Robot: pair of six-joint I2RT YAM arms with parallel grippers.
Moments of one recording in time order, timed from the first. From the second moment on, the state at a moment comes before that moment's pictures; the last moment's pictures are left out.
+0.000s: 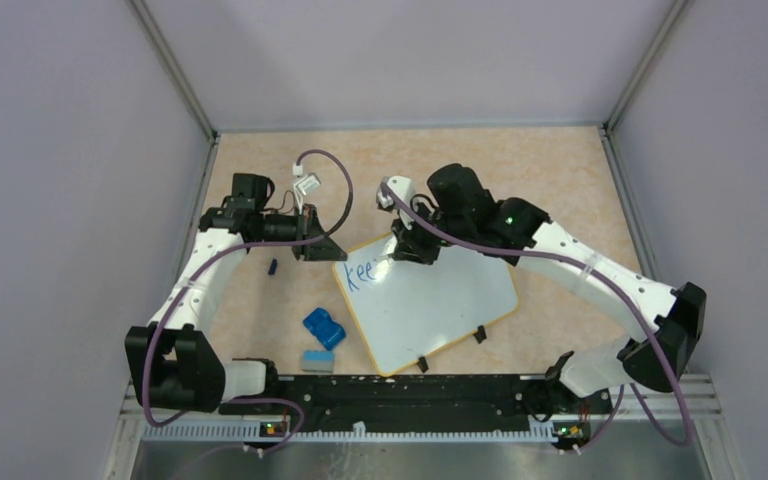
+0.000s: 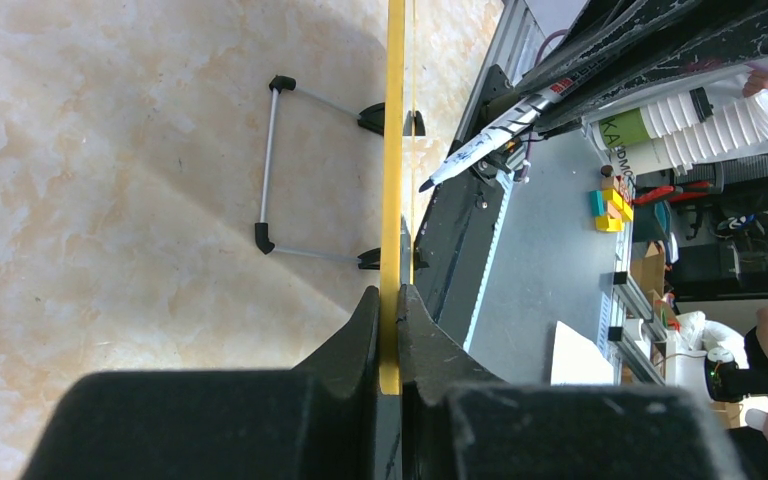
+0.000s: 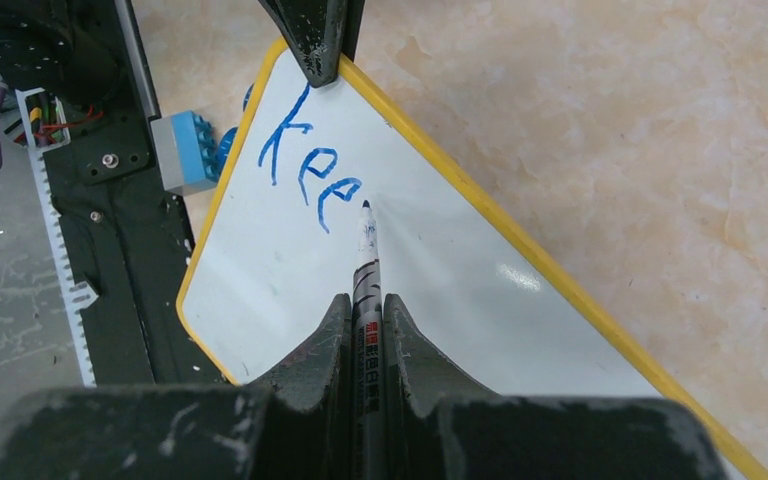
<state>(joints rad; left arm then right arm) -0.08 1.29 1.07 -0.81 1.19 0.18 0.89 1.40 1.40 -0.65 -0.33 -0.21</state>
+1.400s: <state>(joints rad) -0.08 1.29 1.07 -0.81 1.18 0.18 0.87 1.42 1.40 -0.64 -0.33 -0.21</state>
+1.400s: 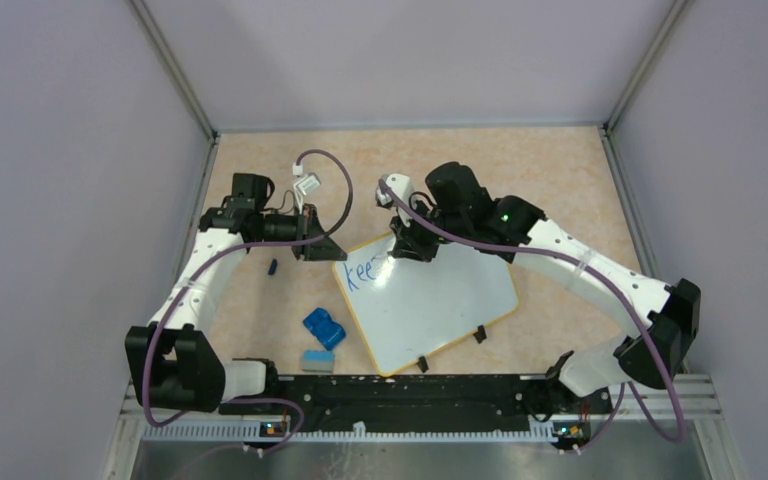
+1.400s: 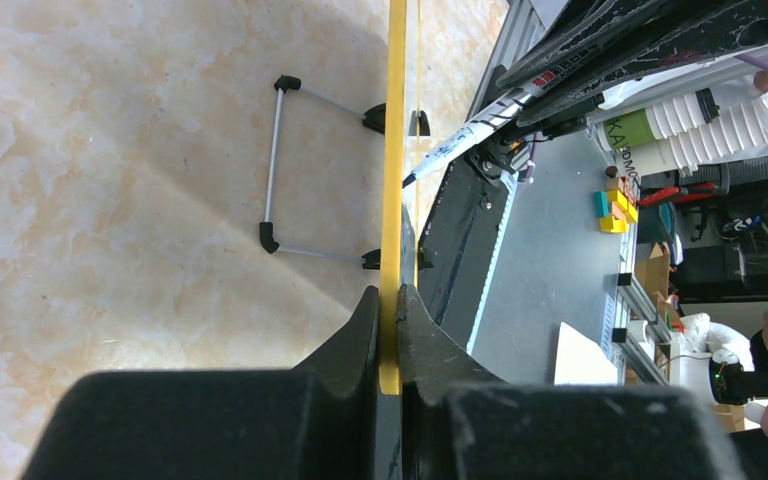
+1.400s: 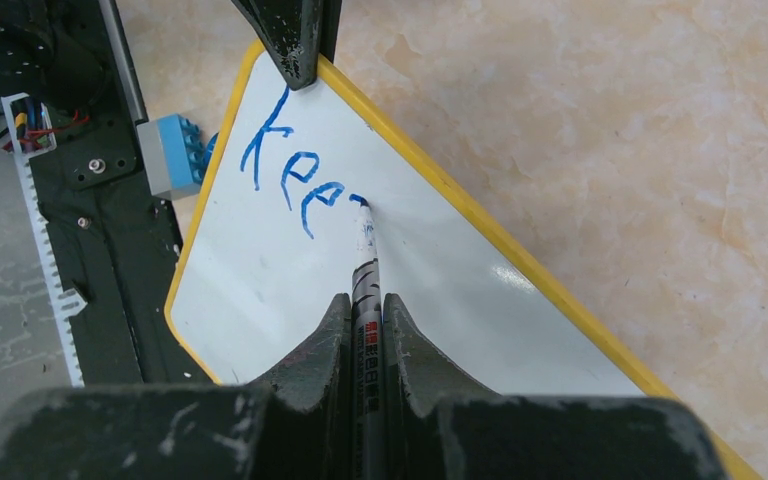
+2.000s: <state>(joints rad) -0.08 1.29 1.07 -0.81 1.18 0.18 0.88 1.38 1.32 -0.63 -0.35 -0.21</state>
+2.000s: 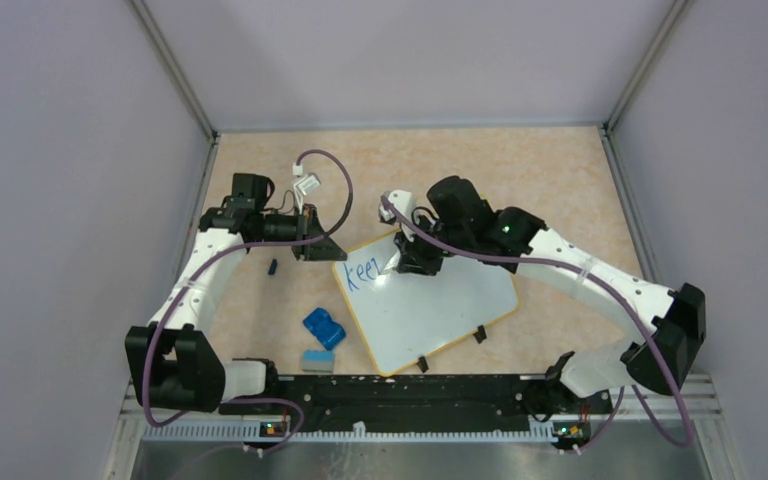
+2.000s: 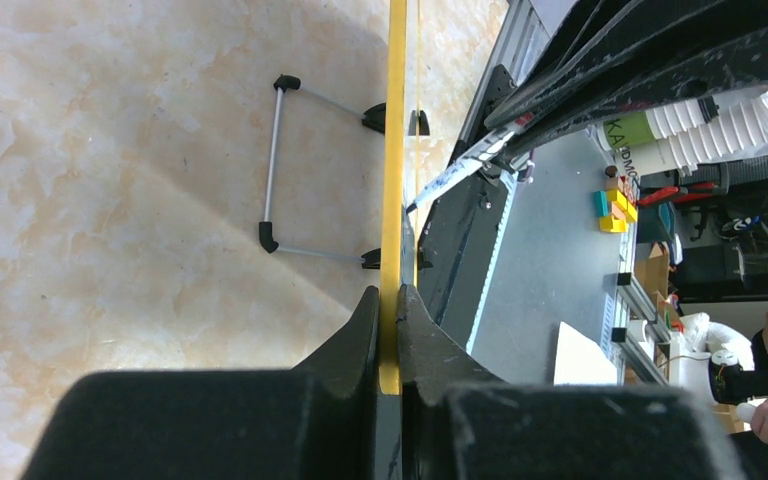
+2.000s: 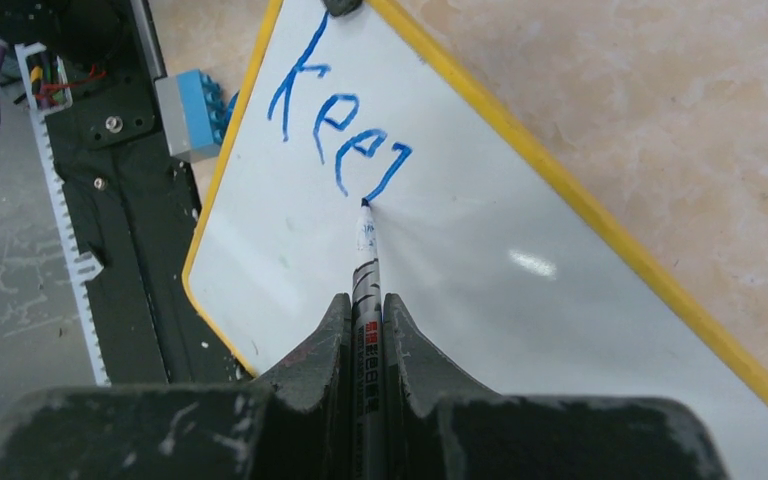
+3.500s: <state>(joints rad) -0.08 1.29 1.07 -0.81 1.18 0.18 0.90 1.40 1.38 -0.65 -0.30 -0.22</state>
